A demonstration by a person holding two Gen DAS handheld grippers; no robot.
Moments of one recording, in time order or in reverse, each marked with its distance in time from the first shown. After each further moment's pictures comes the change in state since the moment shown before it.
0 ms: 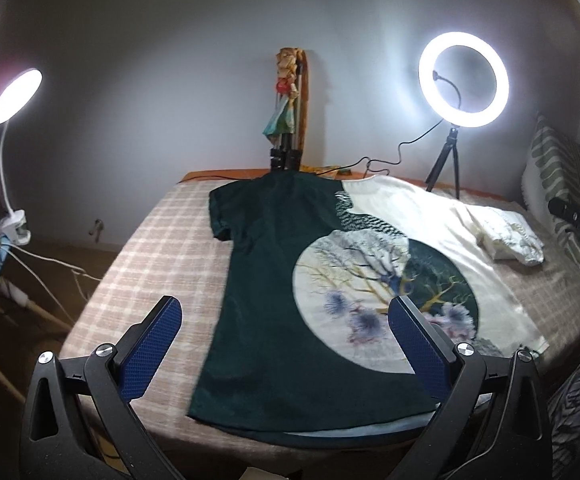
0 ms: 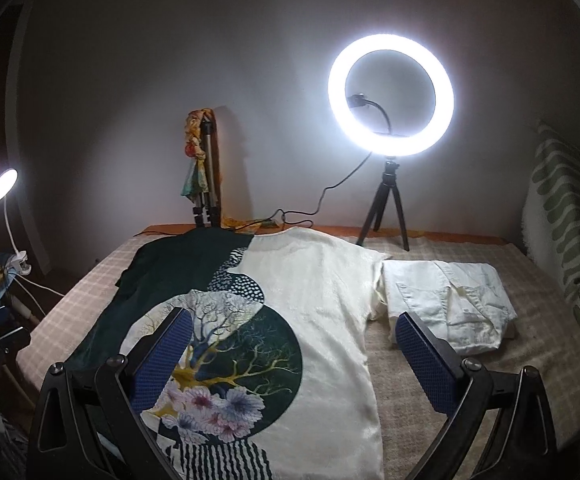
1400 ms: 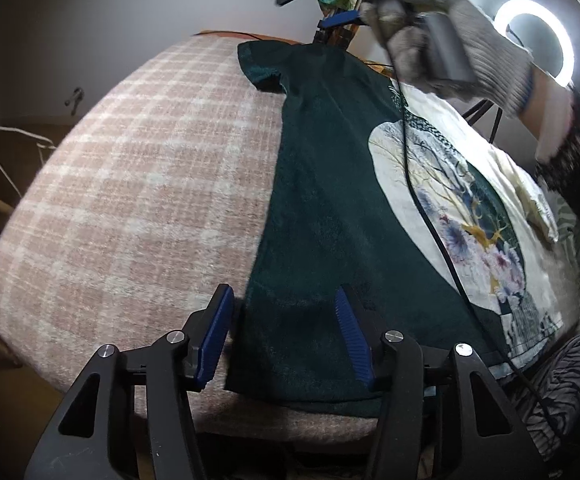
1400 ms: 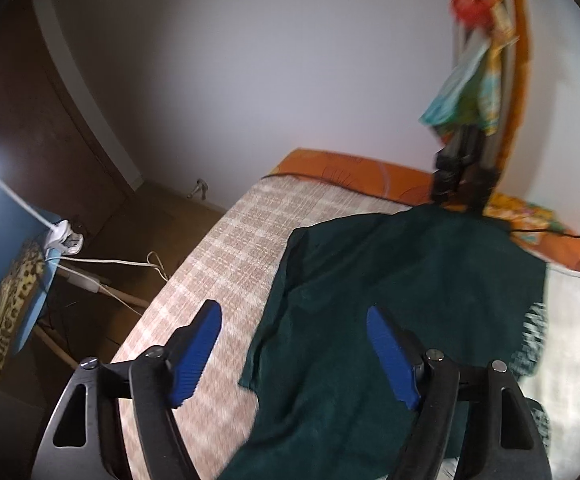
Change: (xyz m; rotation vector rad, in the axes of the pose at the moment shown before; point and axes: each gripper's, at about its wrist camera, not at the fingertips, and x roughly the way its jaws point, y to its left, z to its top) left arm 0.098 0.084 -0.066 -0.183 0.380 -0.107; right arm 0.374 0.304 0.094 -0.120 0.494 0.439
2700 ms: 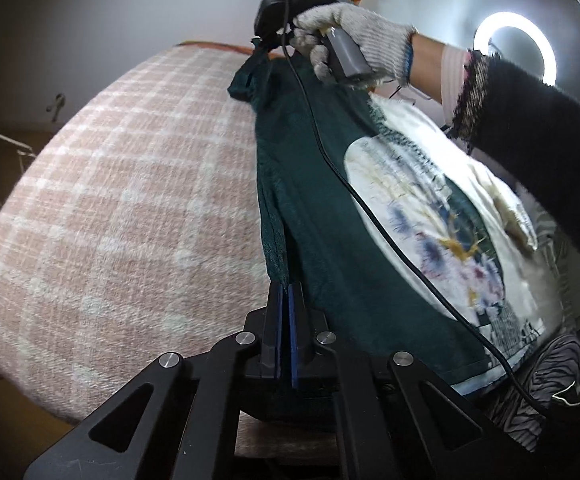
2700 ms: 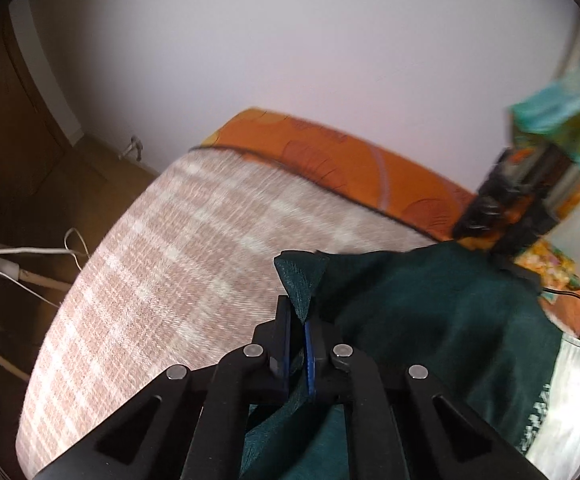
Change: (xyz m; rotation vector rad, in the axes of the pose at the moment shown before) left arm -0.001 -0.005 0.006 -0.003 -0.052 -0.122; right arm 0.081 -0.022 0.052 -0.073 0.113 -0.223
